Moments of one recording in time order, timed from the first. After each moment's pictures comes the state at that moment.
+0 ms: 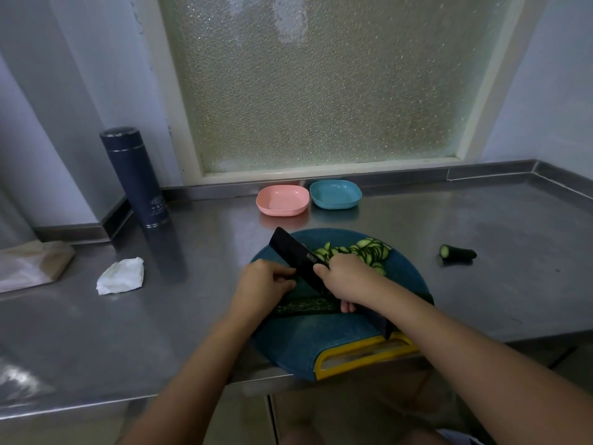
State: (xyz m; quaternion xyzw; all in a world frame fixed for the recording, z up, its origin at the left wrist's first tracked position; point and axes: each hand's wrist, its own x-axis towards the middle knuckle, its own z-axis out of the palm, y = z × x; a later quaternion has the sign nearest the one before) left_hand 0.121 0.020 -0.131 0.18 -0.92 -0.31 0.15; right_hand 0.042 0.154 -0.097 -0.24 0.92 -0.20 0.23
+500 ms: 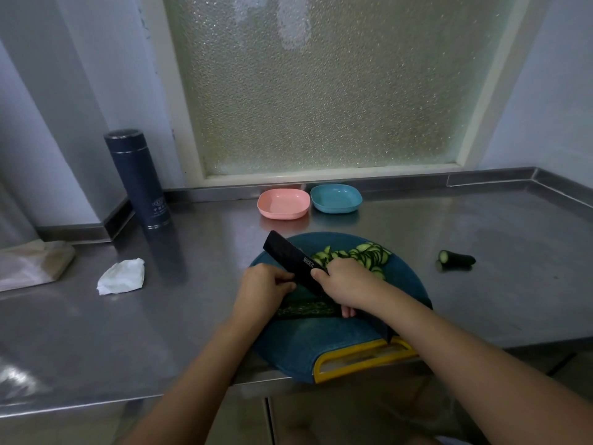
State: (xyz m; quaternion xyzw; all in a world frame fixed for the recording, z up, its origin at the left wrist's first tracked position) left_hand 0.121 0.023 -0.134 0.20 -0.92 -0.30 0.17; right_hand 0.045 0.157 -0.095 -0.28 0.92 -0.18 0.21
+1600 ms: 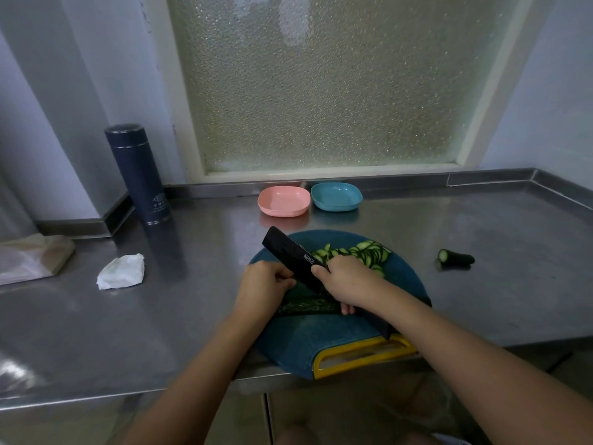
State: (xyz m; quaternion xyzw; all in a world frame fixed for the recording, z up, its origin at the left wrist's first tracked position) left_hand 0.122 0.027 -0.134 0.20 -0.91 -0.32 0.19; right_hand 0.044 0.158 -0.095 -0.29 0.92 -0.19 0.20
